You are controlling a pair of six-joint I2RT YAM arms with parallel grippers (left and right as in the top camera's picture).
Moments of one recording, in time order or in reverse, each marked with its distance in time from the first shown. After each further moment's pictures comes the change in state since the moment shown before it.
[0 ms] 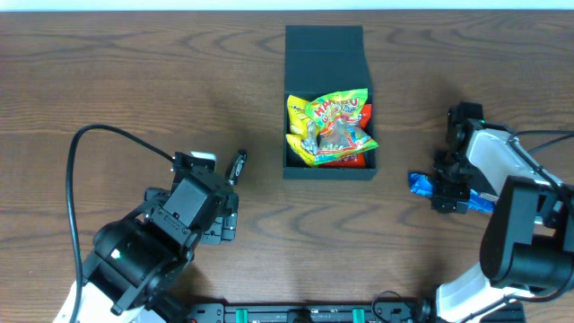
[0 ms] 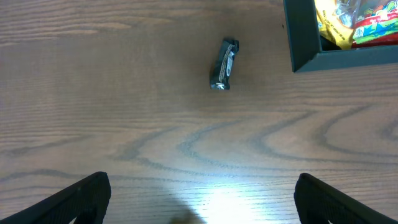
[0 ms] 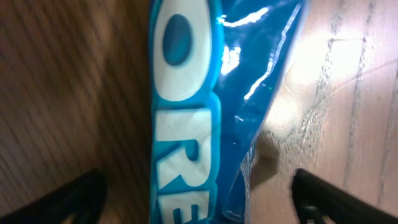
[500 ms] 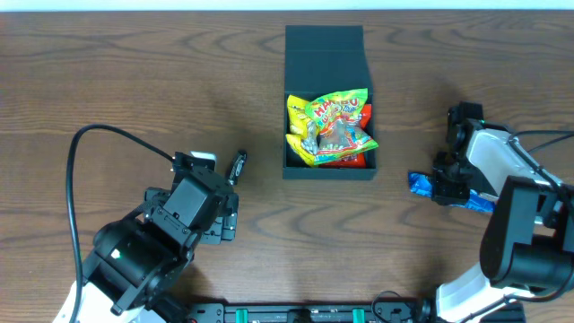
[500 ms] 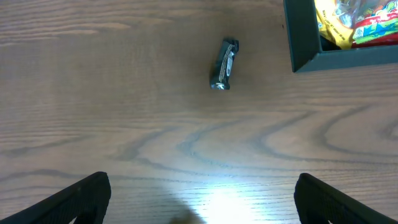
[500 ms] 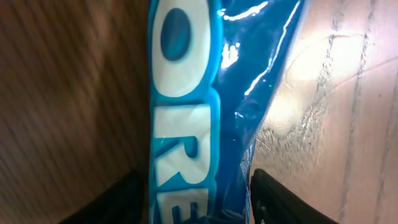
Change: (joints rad) left arm 0.000 0.000 0.000 0.000 0.000 0.000; right arm 0.000 0.000 0.000 -0.001 -0.007 -0.001
